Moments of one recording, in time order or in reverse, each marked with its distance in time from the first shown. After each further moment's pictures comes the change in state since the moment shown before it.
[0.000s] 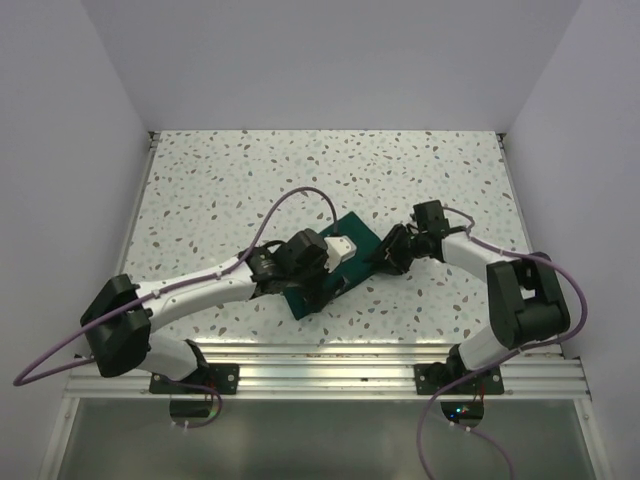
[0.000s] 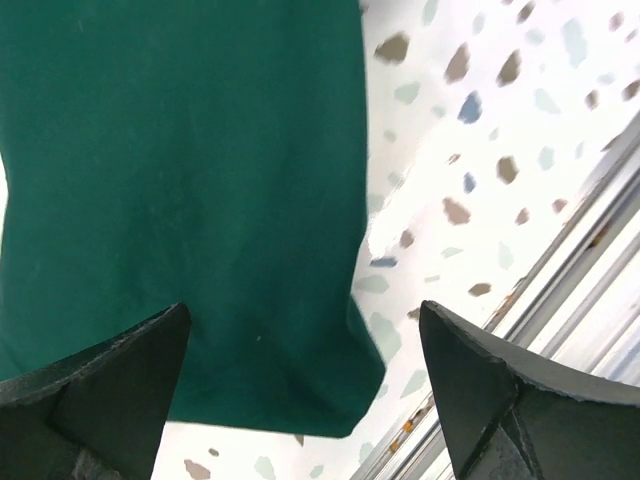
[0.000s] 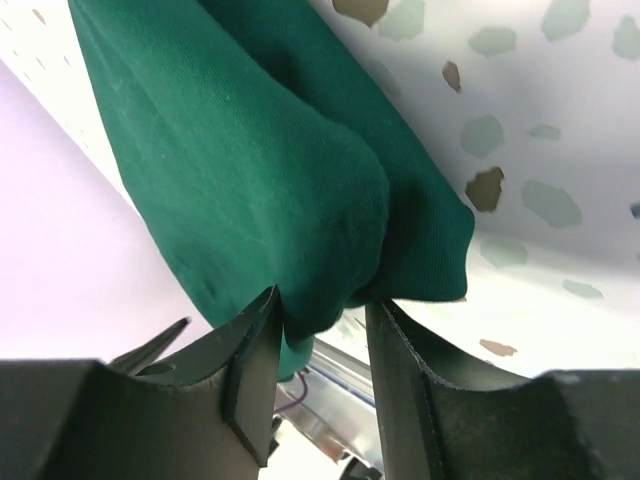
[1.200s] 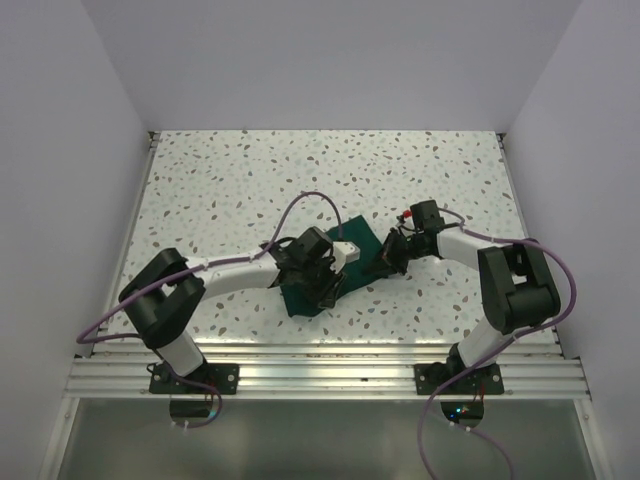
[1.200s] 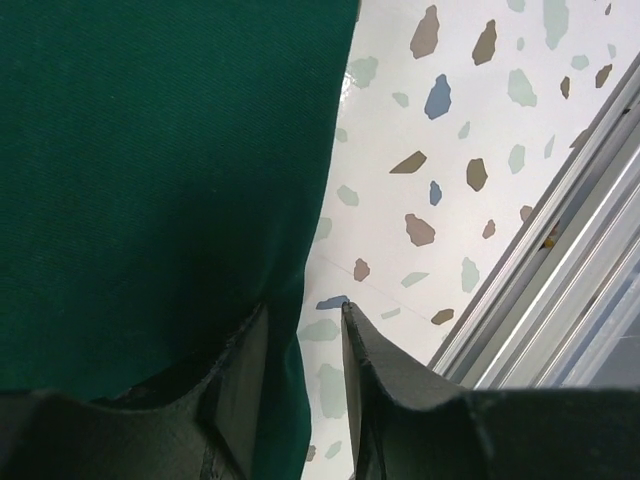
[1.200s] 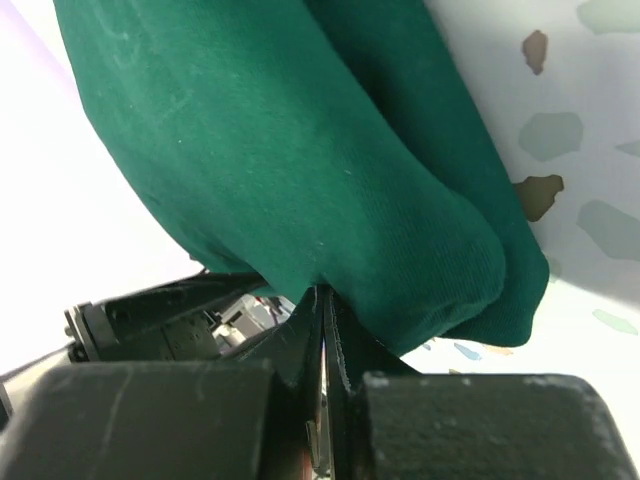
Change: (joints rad) left arm 0.087 0.233 -0.004 0.137 0.315 -0.072; right arm -0.006 0.096 0.035 -0.042 -0.166 -0.180
